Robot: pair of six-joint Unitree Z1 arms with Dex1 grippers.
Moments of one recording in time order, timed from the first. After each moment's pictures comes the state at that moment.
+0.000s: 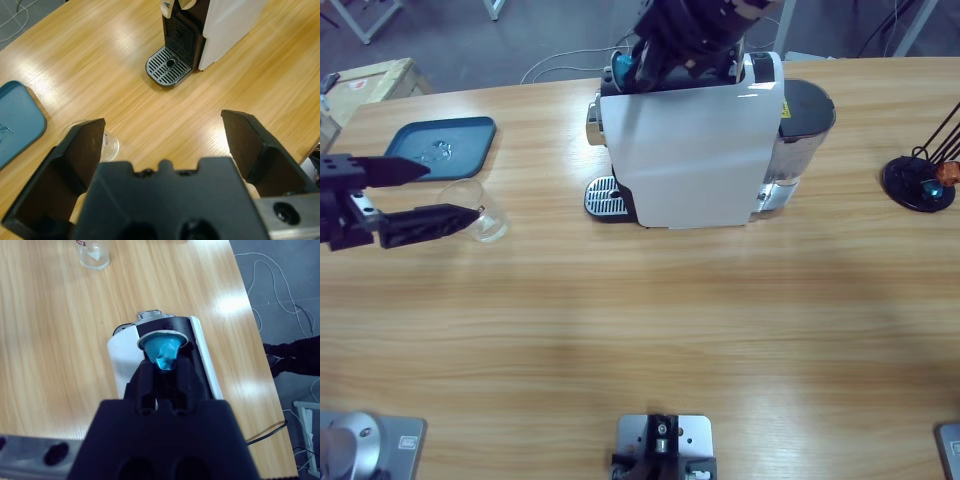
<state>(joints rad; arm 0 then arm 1) -0.74 1.12 -0.76 0.30 -0.02 0.08 0.75 1.93 -1.65 0.49 0.18 -0.57</state>
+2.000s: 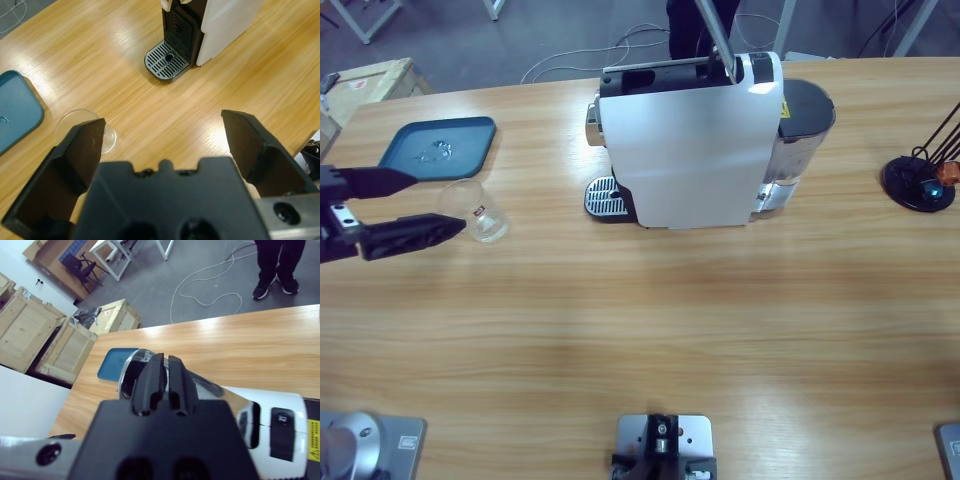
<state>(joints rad) -0.74 1.07 -0.76 0.35 -0.02 0.04 0.87 1.70 -1.30 -0.04 -0.29 0.67</state>
